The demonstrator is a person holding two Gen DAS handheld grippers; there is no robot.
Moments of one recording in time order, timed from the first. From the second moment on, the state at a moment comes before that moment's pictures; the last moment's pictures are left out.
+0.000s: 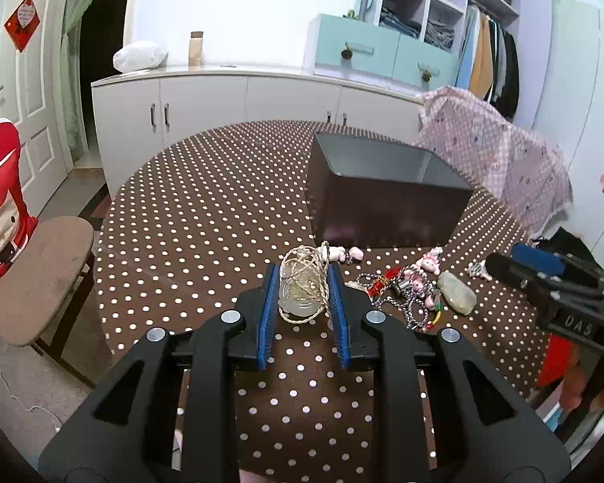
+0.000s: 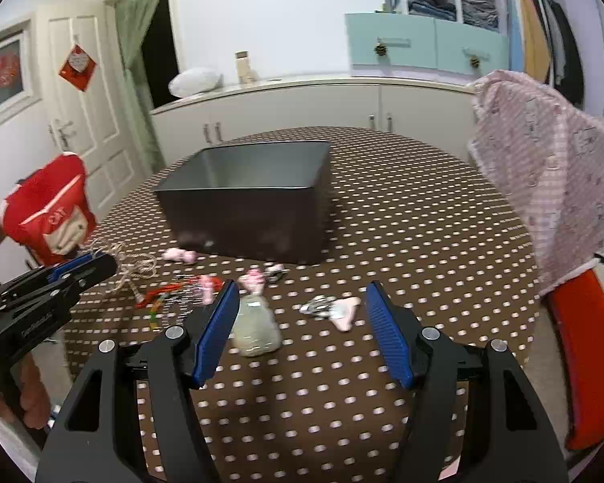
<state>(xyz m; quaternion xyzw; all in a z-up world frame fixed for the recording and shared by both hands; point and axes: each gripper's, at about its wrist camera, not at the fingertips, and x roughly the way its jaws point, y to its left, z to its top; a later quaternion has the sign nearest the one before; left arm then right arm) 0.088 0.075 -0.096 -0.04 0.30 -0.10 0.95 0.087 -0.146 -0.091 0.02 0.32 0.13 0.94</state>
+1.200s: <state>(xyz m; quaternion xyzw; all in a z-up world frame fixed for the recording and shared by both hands) 0.096 0.143 -0.117 -0.10 0.28 -0.08 0.95 0.138 0.018 -0.108 -0.10 0.39 0.26 0.88</state>
